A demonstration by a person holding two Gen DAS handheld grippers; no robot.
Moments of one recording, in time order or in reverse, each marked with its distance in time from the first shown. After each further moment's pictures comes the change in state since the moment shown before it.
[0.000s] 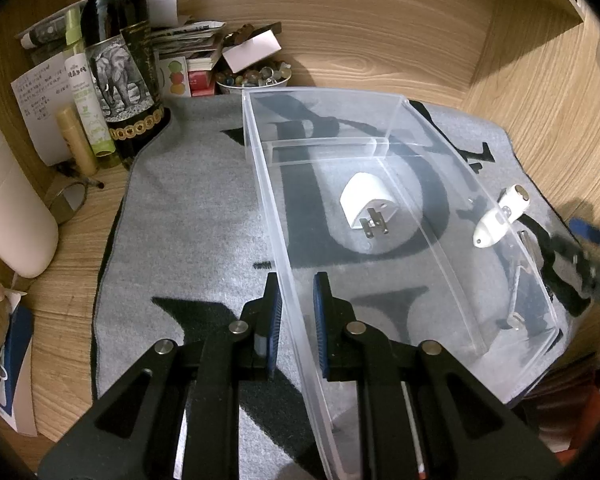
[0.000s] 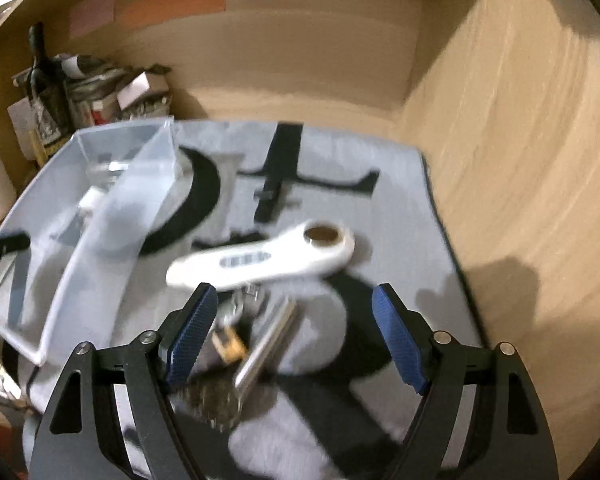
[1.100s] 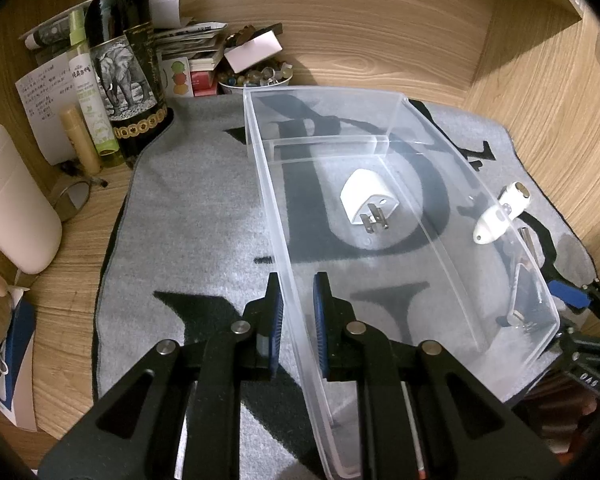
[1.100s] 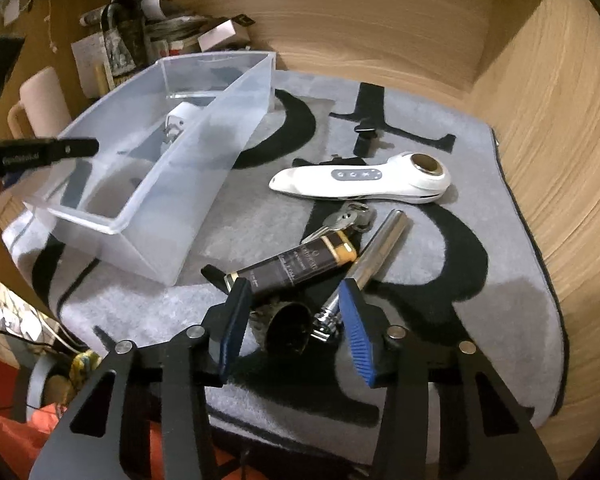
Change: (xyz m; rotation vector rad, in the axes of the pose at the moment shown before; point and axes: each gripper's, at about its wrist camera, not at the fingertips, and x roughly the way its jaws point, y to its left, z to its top) left arm -0.001 -0.003 -0.005 0.003 -0.006 0.015; right arm -0.013 0.045 -0.038 -0.113 0.072 0.156
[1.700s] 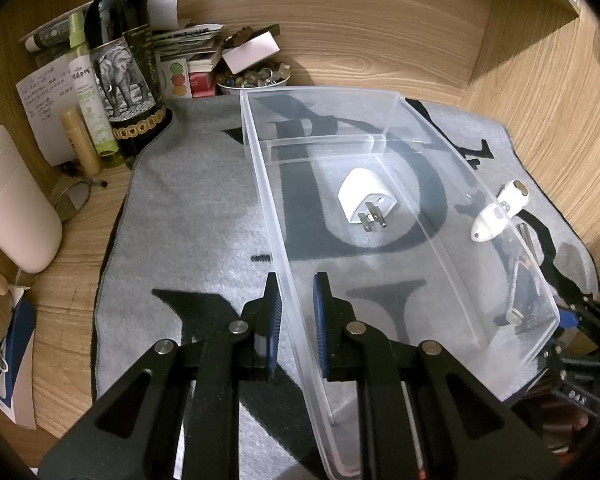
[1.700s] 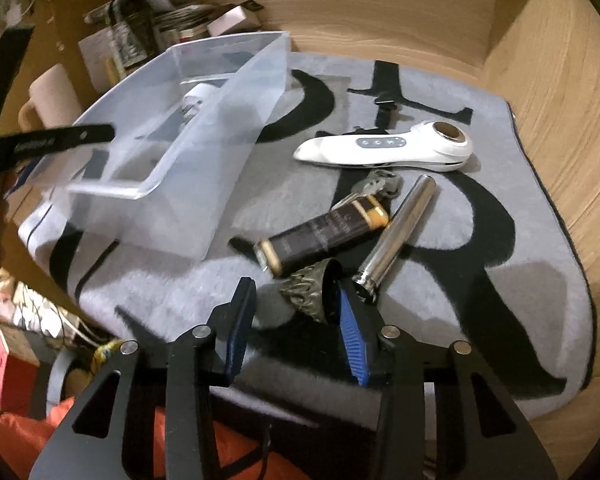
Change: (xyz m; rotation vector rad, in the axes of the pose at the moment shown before) left arm 0.000 -0.002 0.000 0.000 -0.002 0.002; right arm 0.010 0.007 -0.012 0.042 0.047 0.062
